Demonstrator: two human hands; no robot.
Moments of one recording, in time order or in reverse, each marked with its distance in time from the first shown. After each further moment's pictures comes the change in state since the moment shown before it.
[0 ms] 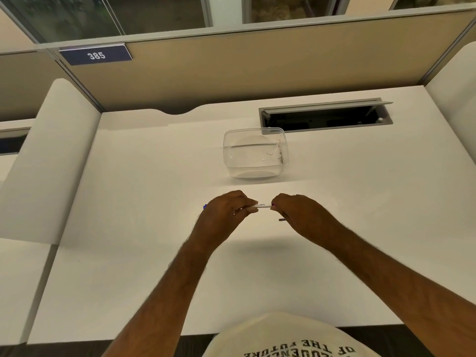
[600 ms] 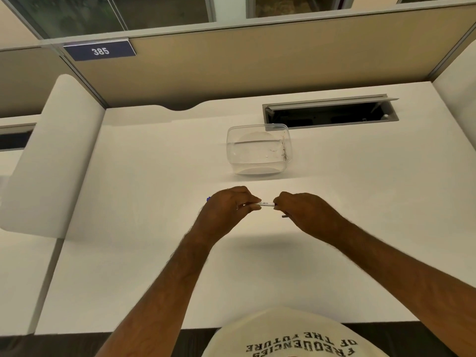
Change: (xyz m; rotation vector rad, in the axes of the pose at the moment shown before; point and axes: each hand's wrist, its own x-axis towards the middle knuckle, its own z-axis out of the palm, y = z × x) left_hand 0.004 0.000 -0.007 0.024 -0.082 0.000; right_hand -0.003 0.008 0.004 -0.163 0.025 -0.160
